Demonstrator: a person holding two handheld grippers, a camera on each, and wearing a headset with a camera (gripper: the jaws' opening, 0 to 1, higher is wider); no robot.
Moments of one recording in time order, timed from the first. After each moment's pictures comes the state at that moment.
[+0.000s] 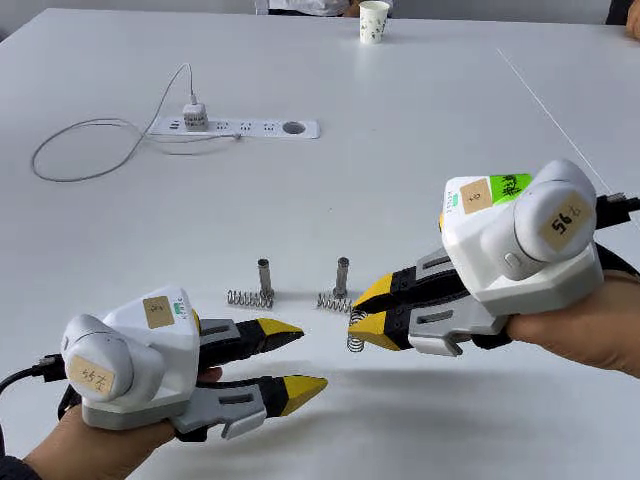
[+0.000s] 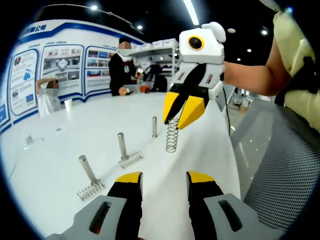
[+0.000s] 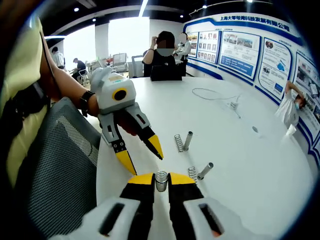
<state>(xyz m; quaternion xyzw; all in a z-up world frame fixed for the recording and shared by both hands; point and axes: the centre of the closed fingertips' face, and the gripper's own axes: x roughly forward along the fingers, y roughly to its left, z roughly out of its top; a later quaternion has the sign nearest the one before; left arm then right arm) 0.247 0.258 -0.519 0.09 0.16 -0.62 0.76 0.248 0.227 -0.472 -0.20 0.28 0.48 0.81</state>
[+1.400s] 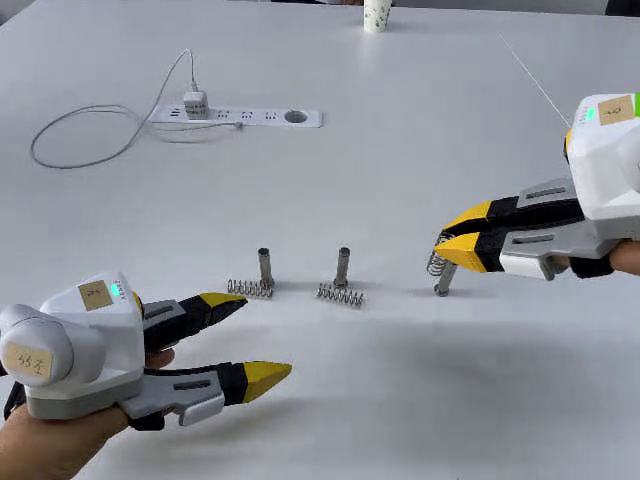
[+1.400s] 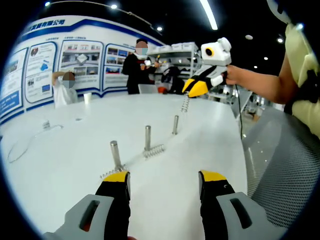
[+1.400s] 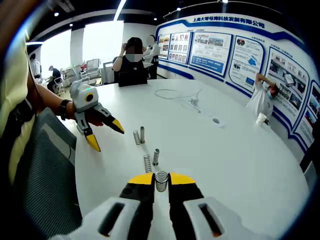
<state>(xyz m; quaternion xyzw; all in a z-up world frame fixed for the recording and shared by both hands) 0.267 0.291 -0.517 0.06 0.17 -0.57 0.80 0.281 0.137 -0.435 -0.18 0.27 0.37 0.87</state>
